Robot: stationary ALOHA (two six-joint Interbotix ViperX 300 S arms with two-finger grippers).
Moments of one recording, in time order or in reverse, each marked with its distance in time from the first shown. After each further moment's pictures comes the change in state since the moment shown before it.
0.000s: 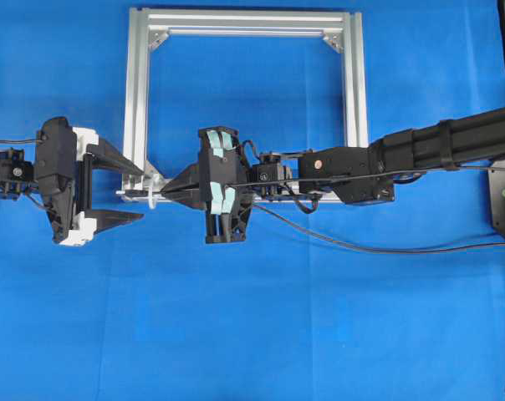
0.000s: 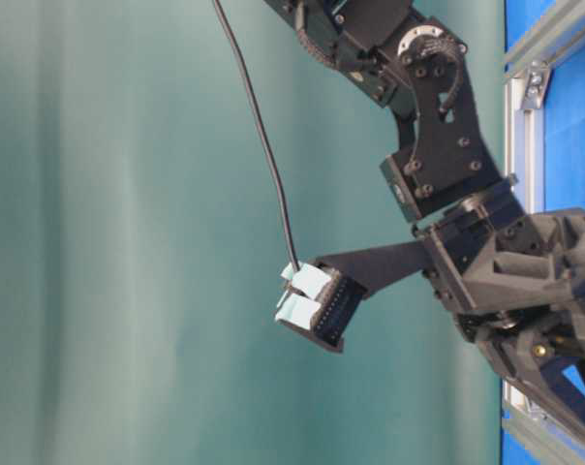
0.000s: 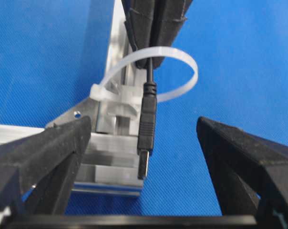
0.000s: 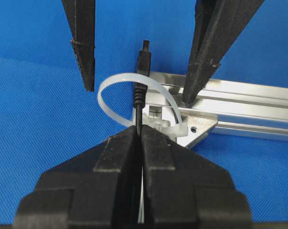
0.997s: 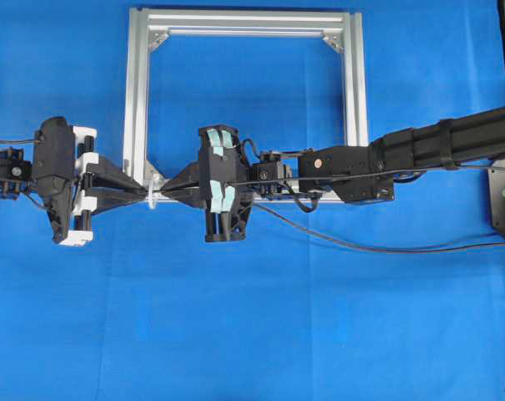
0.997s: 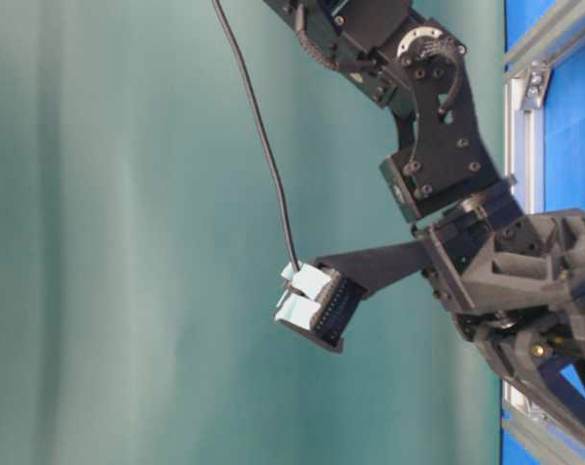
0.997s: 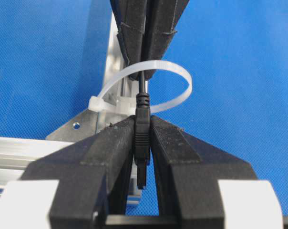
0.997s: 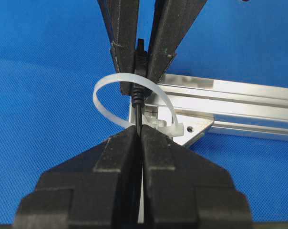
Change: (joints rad) left arm -0.002 -0.018 -0.005 0.002 0.000 0.017; right arm -0.003 0.002 -0.002 0.002 0.000 0.000
